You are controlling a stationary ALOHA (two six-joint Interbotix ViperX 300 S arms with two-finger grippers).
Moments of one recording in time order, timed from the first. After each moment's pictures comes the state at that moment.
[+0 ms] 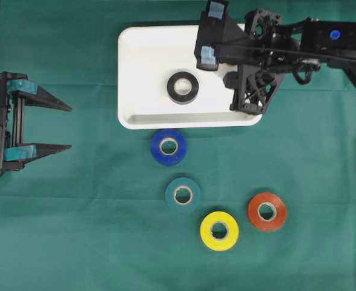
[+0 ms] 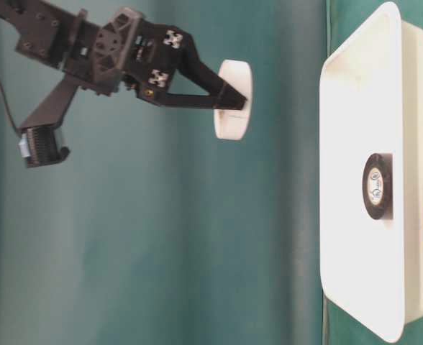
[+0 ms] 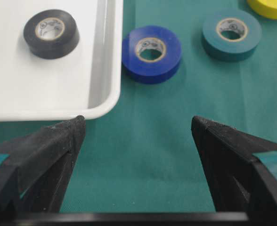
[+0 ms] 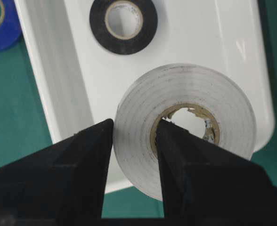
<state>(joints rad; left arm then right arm) 0.07 -0.91 1.22 0.00 0.15 0.08 -0.21 -0.09 0.33 -0.18 0.85 0.19</state>
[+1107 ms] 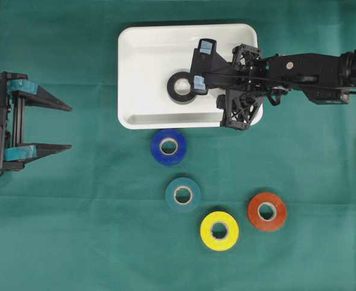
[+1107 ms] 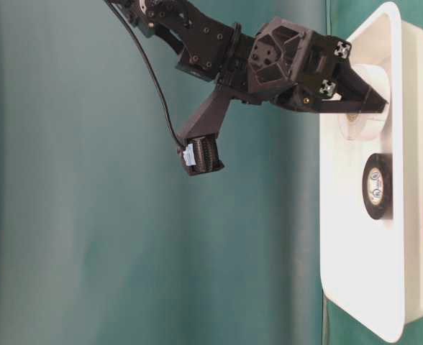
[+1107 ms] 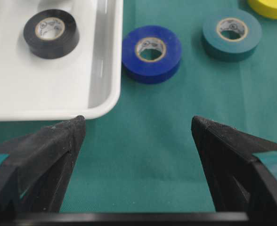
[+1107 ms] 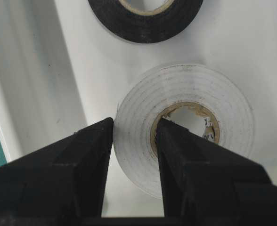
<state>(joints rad) 0.07 -0.91 1.23 0.00 0.15 0.08 -0.26 0.12 0.51 -0.18 0.49 0.22</state>
